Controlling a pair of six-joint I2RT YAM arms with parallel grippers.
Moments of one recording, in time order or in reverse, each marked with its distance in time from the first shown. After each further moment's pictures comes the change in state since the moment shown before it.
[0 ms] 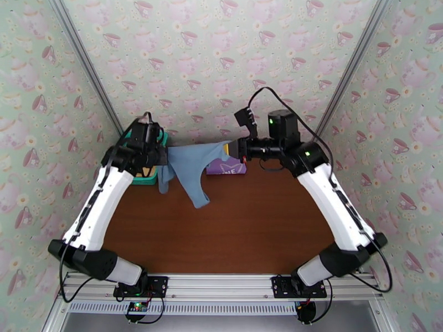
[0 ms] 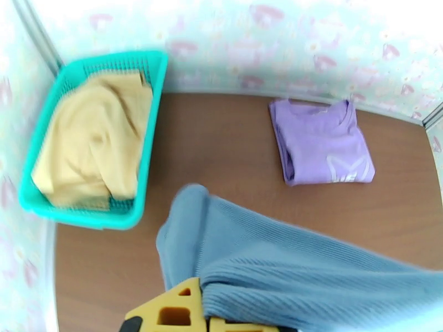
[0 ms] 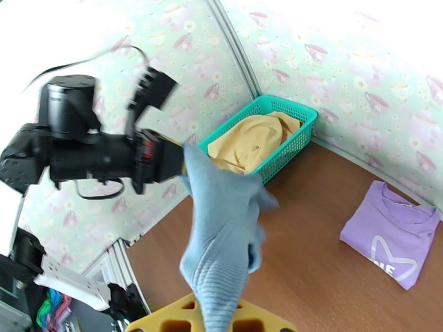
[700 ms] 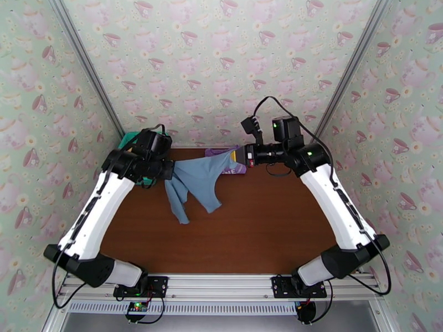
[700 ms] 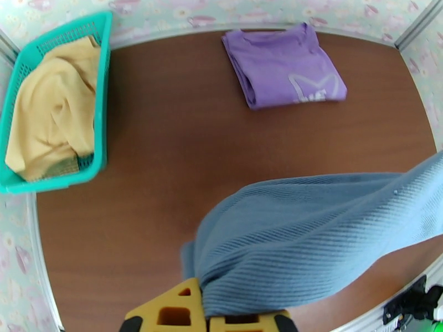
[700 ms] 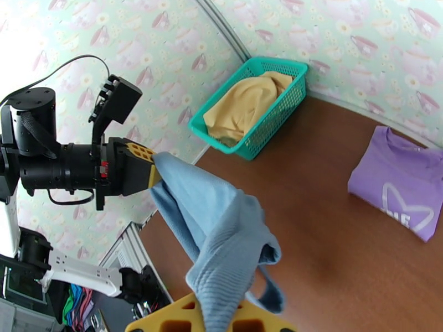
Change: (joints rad) left arm -0.136 -0.156 -0.159 -0.182 0.105 -0.016; right arm -0.052 -0.145 -0.206 -0.084 -0.077 0.006
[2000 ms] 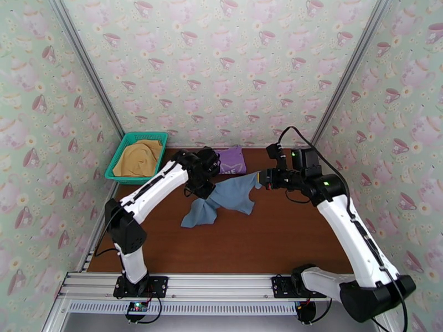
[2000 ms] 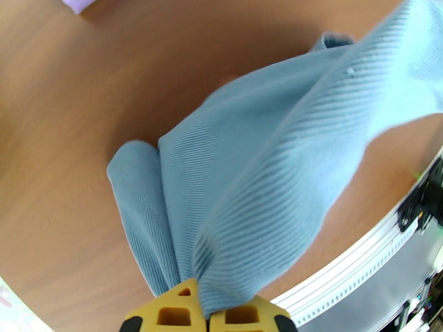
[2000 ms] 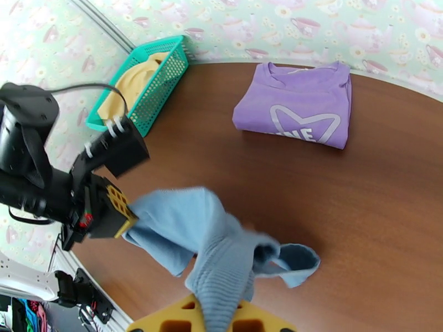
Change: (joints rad) left arm -0.293 0.392 0.083 -0.096 0.139 0.086; right arm -0.152 -0.316 -0.443 0.023 0.238 -0.019
